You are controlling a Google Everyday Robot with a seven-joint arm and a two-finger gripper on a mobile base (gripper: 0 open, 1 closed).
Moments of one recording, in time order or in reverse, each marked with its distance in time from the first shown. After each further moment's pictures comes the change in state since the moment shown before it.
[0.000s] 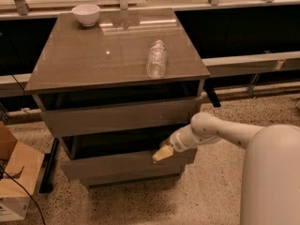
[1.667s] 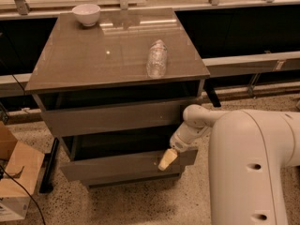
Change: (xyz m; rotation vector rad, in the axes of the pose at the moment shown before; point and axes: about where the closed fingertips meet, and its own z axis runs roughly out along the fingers) arm 0.045 0.010 0.001 -0.117 0.307 -0.002
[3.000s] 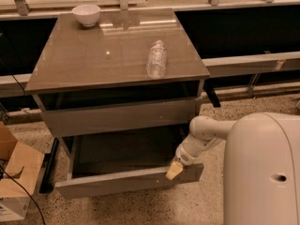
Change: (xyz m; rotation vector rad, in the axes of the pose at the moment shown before) arm 0.039 0.040 0.004 -0.034 0.018 0.033
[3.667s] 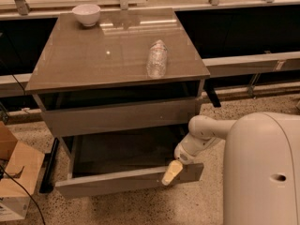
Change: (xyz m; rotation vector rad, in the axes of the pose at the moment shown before) arm 0.000 0.000 0.000 0.000 0.000 0.000
